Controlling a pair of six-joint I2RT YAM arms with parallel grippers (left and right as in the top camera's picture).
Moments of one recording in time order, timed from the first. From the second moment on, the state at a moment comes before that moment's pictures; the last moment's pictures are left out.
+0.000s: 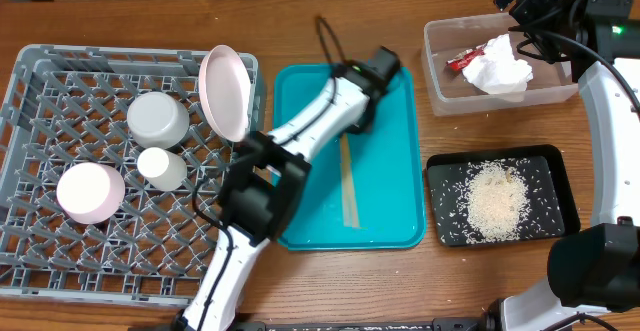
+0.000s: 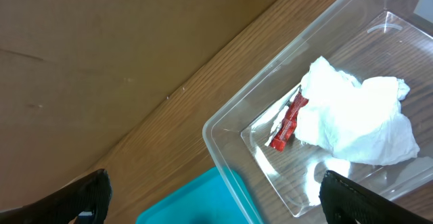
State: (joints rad) left arm -0.59 2.40 1.99 -1.03 -0.24 -0.44; right arm -0.11 1.77 1.81 -0.78 -0.18 0.66
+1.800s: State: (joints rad) left arm -0.48 2.41 2.01 -1.36 0.11 -0.65; right arm -0.11 1.77 1.81 -0.78 -0.18 0.66
